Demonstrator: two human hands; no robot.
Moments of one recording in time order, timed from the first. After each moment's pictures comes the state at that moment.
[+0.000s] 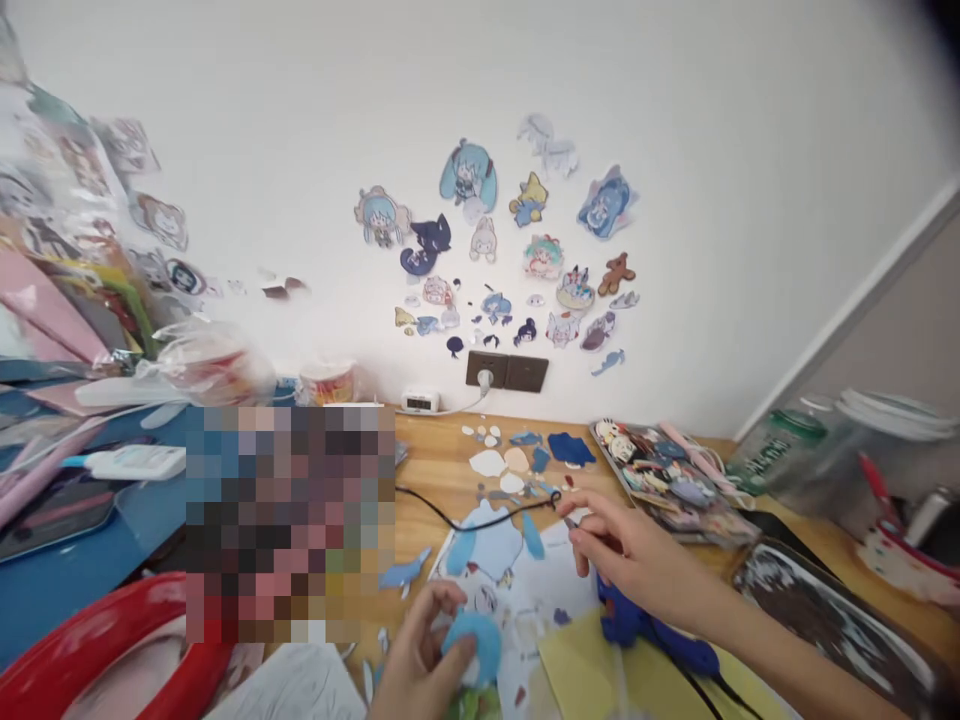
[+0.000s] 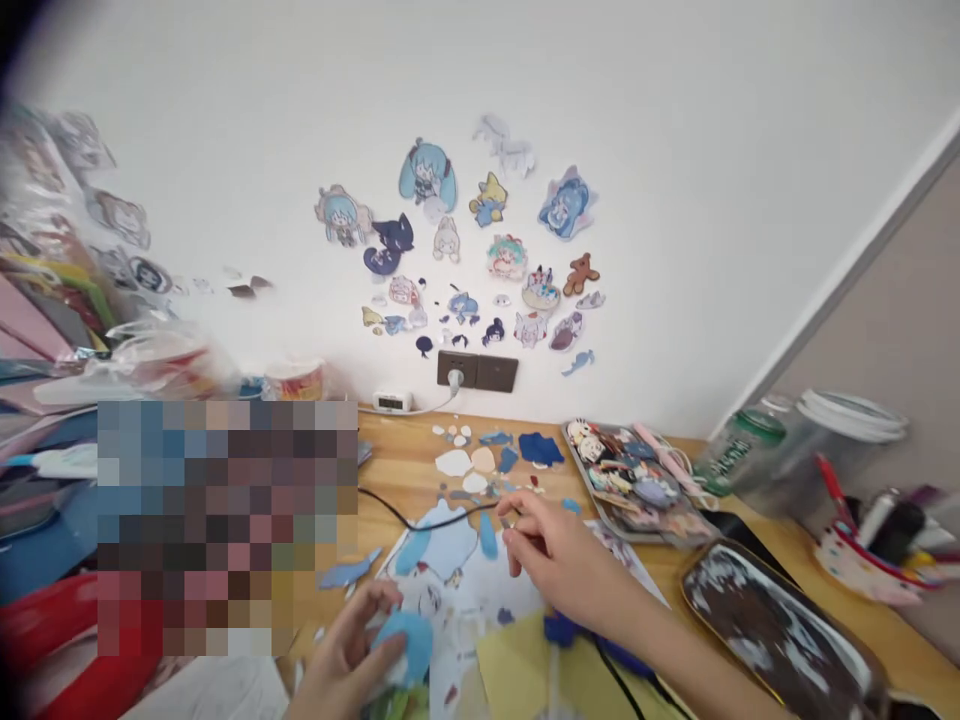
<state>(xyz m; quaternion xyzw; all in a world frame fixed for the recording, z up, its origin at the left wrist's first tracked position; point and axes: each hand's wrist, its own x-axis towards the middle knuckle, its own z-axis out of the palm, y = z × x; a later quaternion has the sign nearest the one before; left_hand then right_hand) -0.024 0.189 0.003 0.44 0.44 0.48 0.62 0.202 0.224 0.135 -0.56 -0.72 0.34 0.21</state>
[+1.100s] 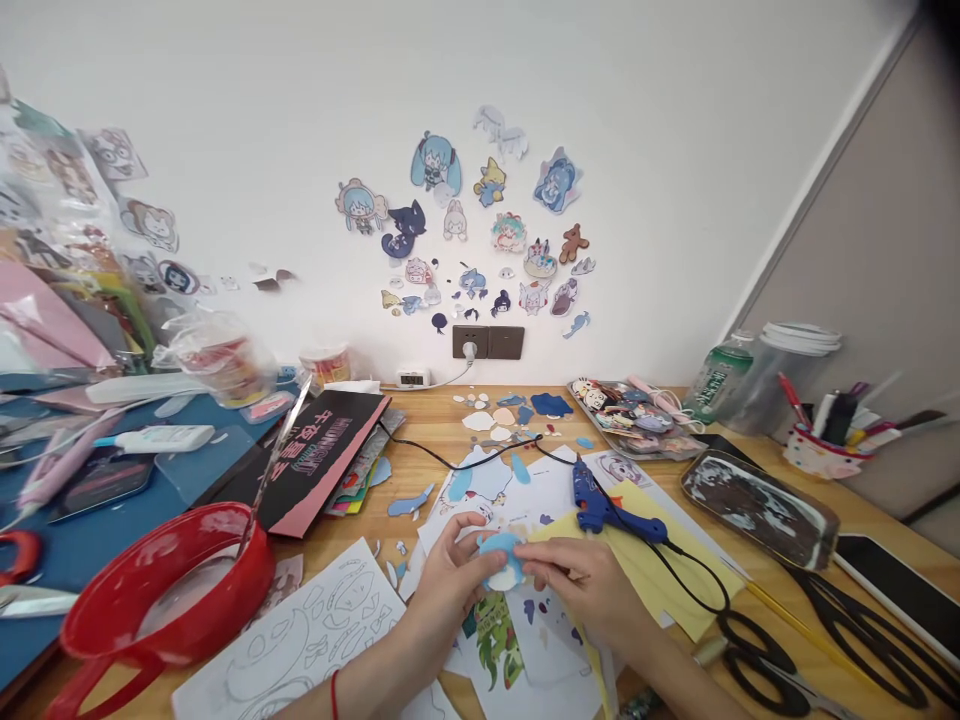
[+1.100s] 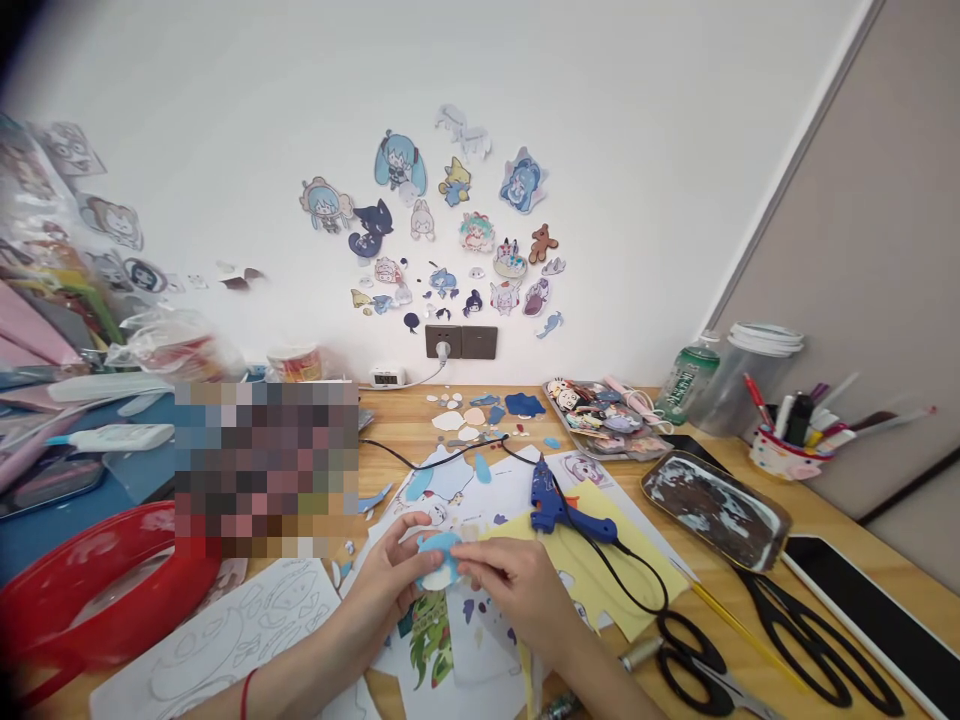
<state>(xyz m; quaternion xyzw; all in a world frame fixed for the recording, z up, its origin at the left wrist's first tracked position) -0.011 0.163 0.029 0.36 0.34 0.43 0.76 0.164 0.136 0.041 -0.52 -0.71 0.31 0.37</state>
